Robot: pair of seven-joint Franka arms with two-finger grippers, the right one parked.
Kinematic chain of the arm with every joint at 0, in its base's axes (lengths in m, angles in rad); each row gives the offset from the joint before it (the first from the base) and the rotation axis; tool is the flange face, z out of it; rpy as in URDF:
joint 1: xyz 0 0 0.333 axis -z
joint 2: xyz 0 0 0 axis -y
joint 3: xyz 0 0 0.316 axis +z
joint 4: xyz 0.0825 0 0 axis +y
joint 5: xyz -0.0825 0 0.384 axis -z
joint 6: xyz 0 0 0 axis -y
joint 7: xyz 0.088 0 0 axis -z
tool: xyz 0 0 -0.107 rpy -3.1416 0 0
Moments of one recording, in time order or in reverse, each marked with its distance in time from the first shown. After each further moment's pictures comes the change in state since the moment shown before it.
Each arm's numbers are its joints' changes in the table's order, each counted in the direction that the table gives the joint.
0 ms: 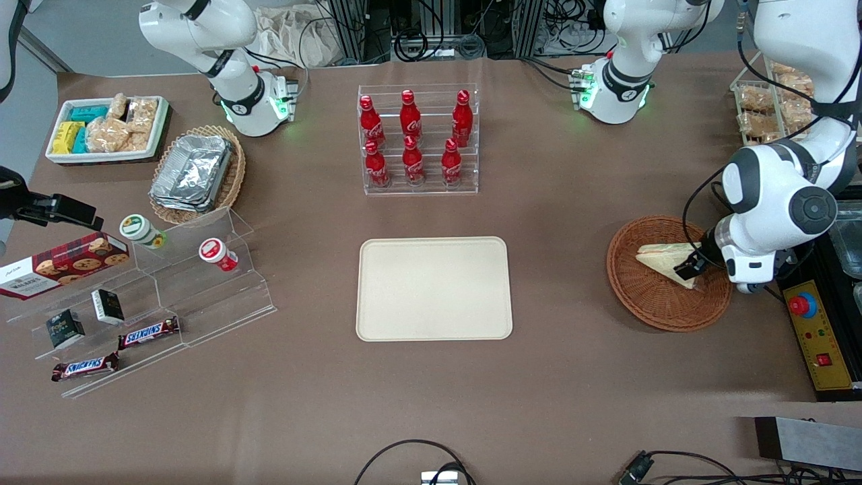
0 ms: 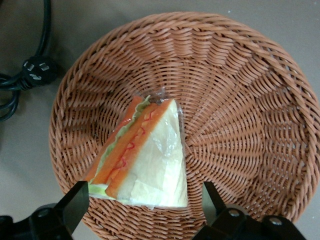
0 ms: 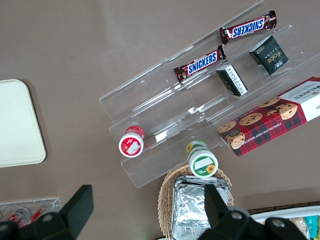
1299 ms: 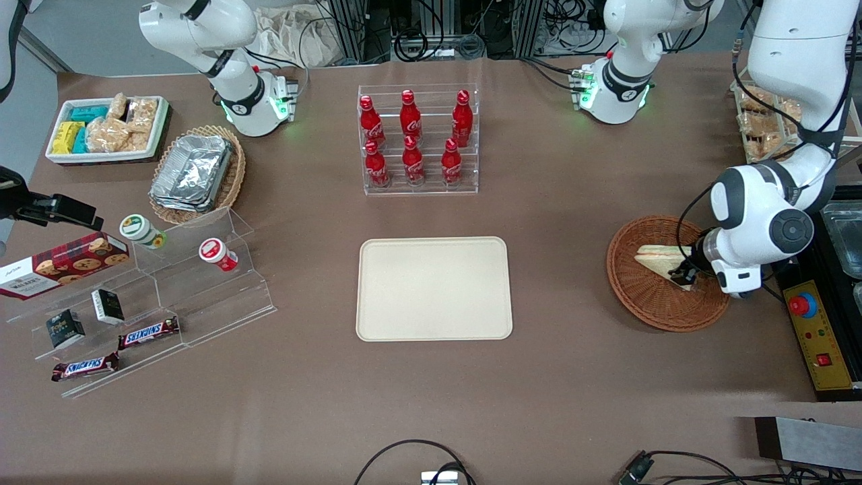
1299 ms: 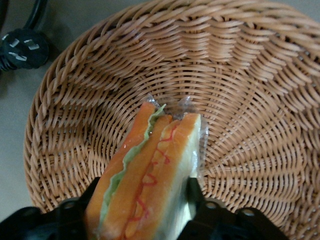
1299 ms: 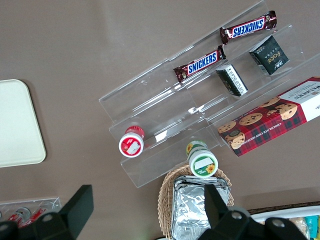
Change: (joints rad) arm -0.005 -0.119 0.002 -0.014 -0.014 0.064 -0.160
